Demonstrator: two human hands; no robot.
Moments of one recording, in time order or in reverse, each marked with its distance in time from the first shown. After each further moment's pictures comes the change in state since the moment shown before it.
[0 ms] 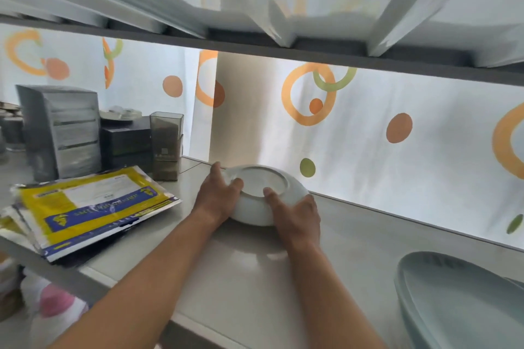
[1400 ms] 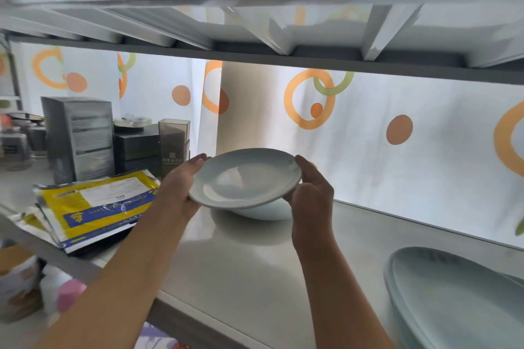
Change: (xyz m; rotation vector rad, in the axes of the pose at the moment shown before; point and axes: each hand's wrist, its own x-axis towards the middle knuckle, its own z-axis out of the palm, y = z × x) left_hand -0.018 0.012 -0.059 -1.102 0.037 -0.235; right_hand -0.040 -0.048 -0.049 0.755 -0.155 -0.081
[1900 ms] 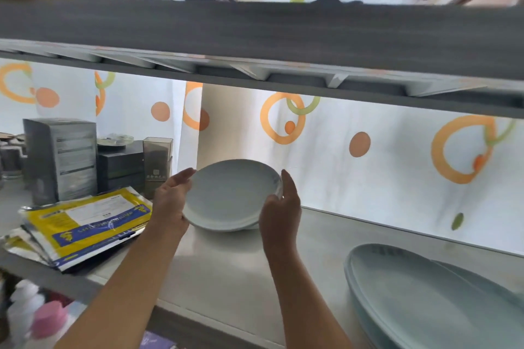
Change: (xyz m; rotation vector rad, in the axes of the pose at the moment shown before) left_hand -0.017 0.001 0.007 0.062 0.036 0.084; right_hand -0.024 -0.008 0.015 -0.365 0.180 -0.148
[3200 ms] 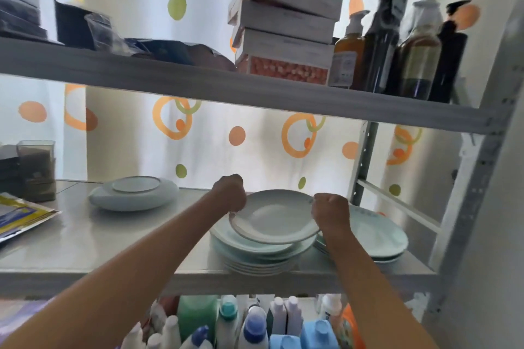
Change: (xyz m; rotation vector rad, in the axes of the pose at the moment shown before) left_hand -0.231 -0.024 0.198 1.538 -0.774 0.310; right_hand -0.042 -0.060 -0.333 -0.499 0.354 0.181
